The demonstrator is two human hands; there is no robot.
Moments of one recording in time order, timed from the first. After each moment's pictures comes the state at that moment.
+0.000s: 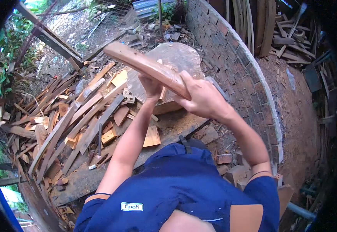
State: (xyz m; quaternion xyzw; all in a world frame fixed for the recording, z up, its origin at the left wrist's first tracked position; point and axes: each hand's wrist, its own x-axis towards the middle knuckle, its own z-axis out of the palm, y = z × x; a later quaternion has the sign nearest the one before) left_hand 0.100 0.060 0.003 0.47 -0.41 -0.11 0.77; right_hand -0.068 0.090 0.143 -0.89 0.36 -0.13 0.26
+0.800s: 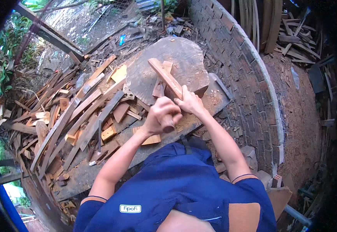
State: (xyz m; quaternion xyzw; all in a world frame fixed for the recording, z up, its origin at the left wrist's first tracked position) left_hand 0.091 0.152 -0.004 0.43 -0.73 -0.21 0.48; right_hand -0.059 0.052 -0.052 -0.77 0.53 -0.01 0.36
